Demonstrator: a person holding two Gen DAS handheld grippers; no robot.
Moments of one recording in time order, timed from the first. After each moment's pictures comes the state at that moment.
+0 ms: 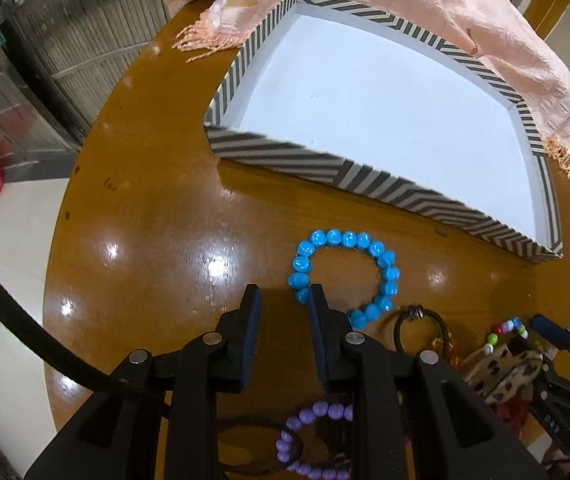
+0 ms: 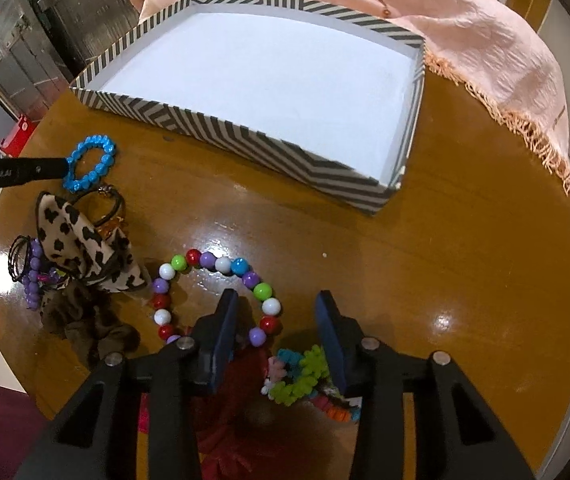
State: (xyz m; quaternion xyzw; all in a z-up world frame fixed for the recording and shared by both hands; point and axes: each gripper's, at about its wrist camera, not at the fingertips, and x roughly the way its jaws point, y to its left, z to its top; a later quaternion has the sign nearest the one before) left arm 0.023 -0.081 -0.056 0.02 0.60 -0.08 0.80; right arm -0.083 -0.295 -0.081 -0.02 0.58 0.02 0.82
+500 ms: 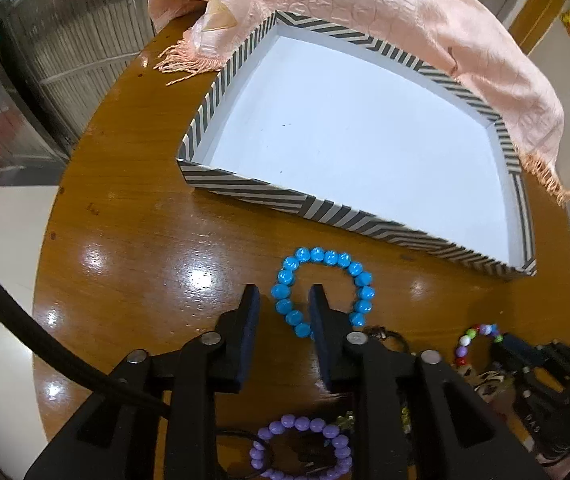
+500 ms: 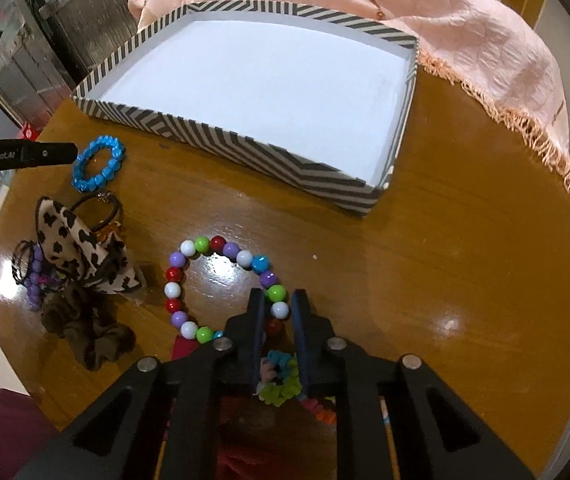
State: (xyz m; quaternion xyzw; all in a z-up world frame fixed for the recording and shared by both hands) left arm 0.032 -0.086 -0.041 -0.01 0.58 -0.11 0.80; right arm -0.083 -0.311 -0.082 0.02 0.57 0.03 0.82
